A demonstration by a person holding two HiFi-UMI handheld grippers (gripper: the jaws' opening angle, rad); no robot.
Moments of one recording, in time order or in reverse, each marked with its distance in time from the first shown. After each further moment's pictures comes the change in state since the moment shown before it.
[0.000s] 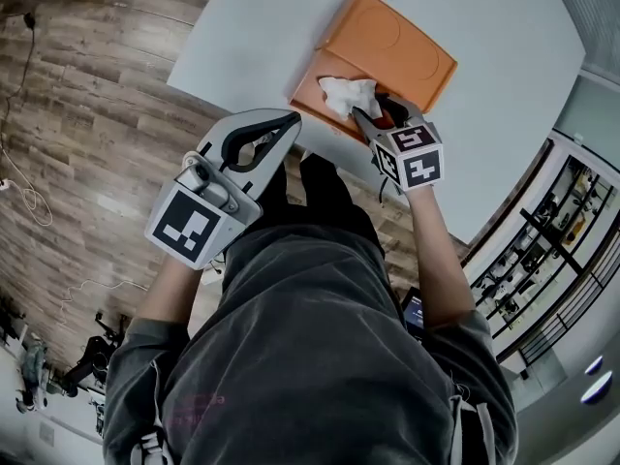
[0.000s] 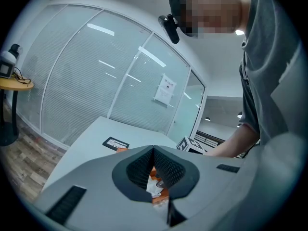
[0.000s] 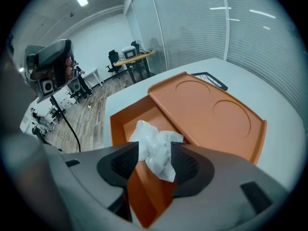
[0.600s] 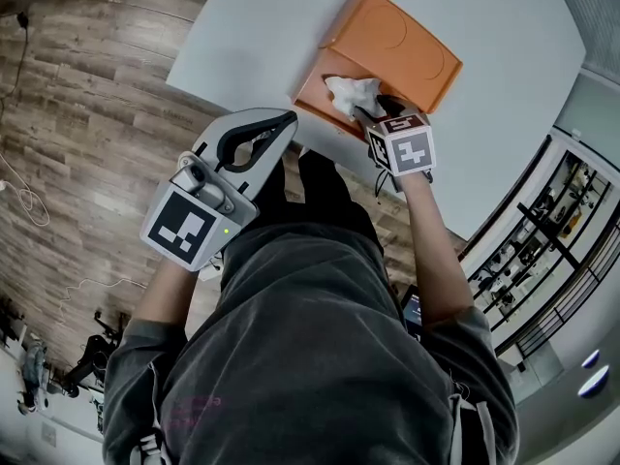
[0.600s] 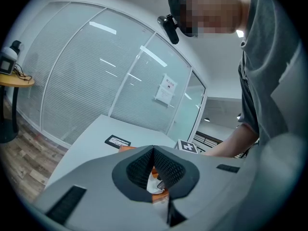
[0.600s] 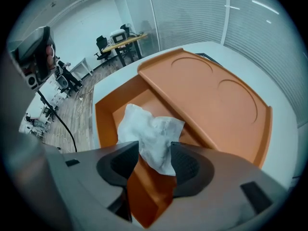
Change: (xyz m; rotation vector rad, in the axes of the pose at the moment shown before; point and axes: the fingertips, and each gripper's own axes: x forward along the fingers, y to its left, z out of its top) left arm -0.003 0.013 -0.007 -0.021 0.013 -0.007; right arm 0.022 -0.013 -0.029 0.062 0.198 -0.067
